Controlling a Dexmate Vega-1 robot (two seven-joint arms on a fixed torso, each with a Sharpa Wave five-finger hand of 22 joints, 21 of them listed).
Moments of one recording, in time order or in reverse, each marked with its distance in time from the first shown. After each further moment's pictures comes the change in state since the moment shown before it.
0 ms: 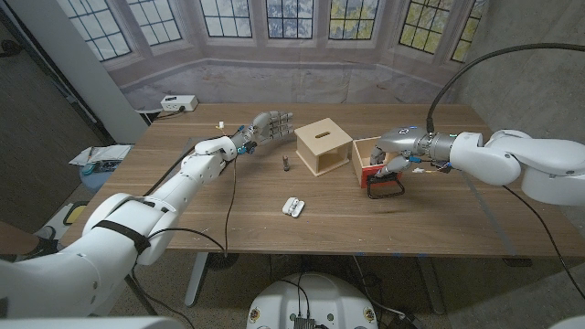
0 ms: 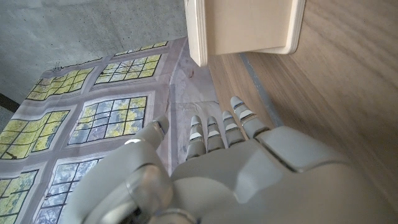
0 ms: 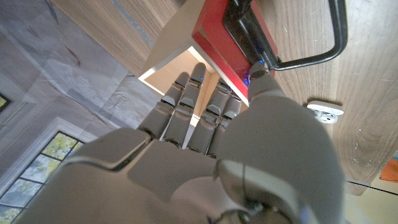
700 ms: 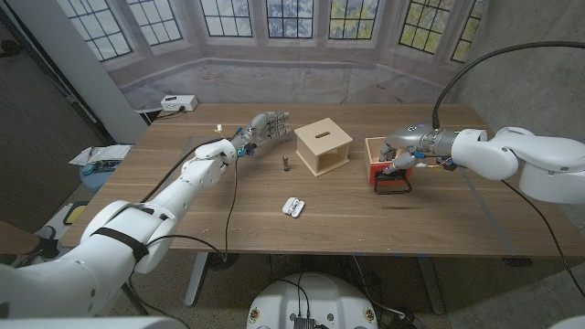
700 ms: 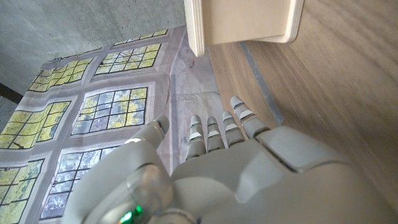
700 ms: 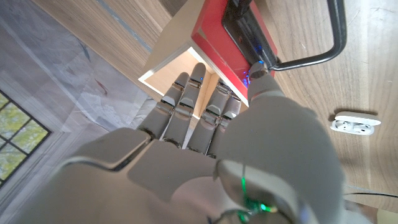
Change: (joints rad) left arm 0.026 -0.002 0.000 -0.013 -0.018 -0.040 0.056; left_hand 0.006 0.006 -0.001 -0.007 0.000 0.004 -0.004 0.000 0.000 0.000 0.000 0.000 0.000 -0.004 -0.004 0.000 -0.002 0.000 0.000 0.000 0.000; right arm 0.010 0.001 -0.005 -0.011 0.053 -0.131 0.069; right_hand 0.001 -0.001 0.003 0.003 0.002 -0.011 0.000 0.006 0.000 -0.009 -0.002 0.001 0.000 -0.005 0.002 0.004 0.000 -0.005 0.005 0.000 0.000
